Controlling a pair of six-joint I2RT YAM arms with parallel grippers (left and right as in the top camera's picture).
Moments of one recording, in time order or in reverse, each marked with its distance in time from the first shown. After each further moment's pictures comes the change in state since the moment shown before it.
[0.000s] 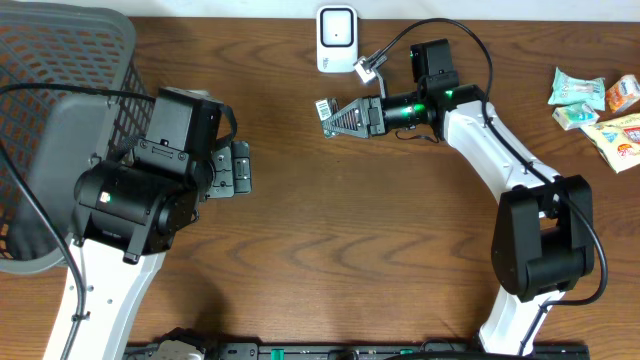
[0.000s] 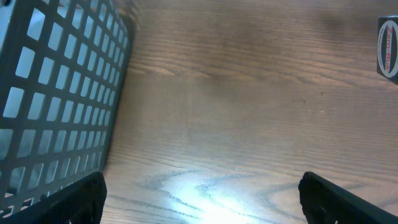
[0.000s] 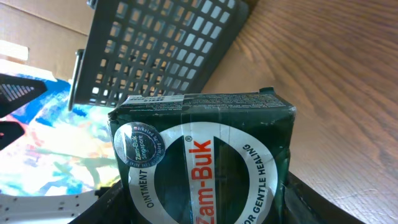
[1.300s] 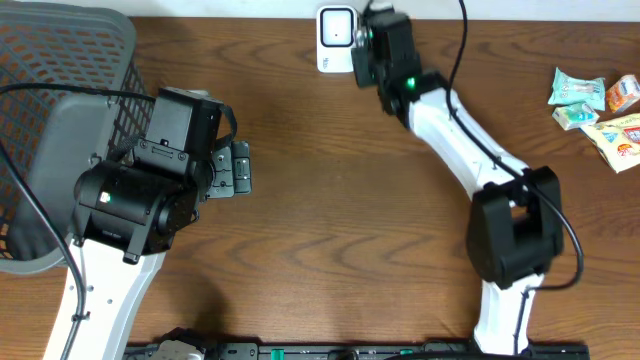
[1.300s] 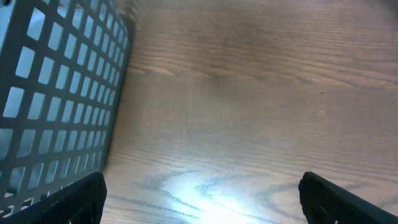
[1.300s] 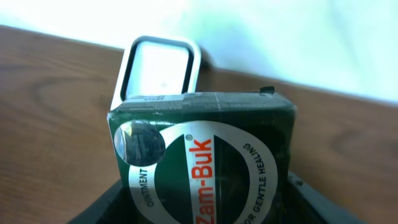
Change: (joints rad) left arm 0.000 0.000 0.000 0.000 0.000 0.000; right arm 0.129 0.132 0.291 0.153 1.386 -0.118
